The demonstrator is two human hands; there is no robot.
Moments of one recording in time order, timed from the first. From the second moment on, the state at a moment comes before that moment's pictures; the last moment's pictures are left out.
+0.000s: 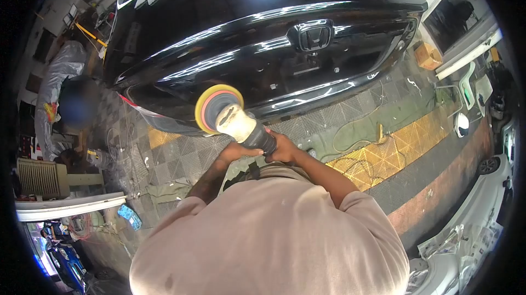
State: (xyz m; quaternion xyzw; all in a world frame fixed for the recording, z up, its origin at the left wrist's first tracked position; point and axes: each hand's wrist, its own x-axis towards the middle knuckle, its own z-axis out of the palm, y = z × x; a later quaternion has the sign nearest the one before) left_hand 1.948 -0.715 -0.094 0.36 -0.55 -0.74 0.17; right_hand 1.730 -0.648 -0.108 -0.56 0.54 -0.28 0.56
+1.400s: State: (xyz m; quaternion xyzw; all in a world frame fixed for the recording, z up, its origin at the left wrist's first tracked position) left_hand 1.928 -0.666 -0.114 0.35 -0.48 -0.75 0.28; right_hand 1.700 -0.656 -0.103 -0.61 0.46 -0.15 0.63
